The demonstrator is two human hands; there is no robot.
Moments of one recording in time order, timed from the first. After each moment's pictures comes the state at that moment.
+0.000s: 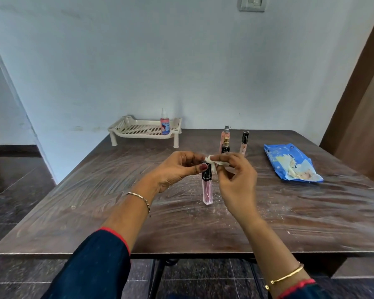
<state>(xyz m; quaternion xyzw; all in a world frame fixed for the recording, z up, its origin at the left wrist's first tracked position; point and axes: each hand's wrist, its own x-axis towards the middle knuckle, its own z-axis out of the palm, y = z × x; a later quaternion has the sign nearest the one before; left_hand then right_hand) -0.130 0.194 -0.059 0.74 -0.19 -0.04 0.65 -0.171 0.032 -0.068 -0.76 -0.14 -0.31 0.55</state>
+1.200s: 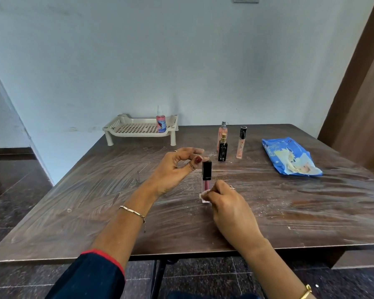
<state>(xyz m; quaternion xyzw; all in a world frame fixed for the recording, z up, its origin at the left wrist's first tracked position) -0.150 0.190 -0.058 0.80 -0.21 0.08 0.56 -0.194 0.021 -0.114 -0.91 -0.25 -0.25 0.19</state>
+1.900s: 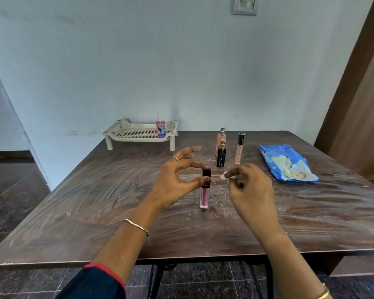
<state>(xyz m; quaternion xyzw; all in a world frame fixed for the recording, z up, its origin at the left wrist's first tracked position) -0.160 0.184 -0.069 0.82 -0.22 0.19 0.50 -0.191 0.000 -0.065 -0.87 -0.08 -0.31 0.37</state>
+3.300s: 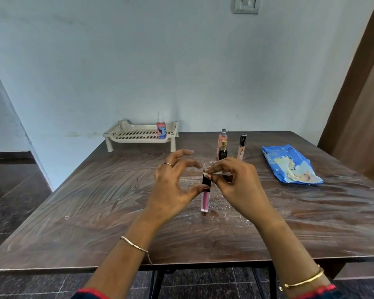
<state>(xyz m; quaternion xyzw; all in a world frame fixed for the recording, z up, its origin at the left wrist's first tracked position) -0.165 0.182 -0.081 0.84 -0.20 0.33 0.37 -0.166 0.007 -0.052 -0.85 -0.25 -0.25 0.38</state>
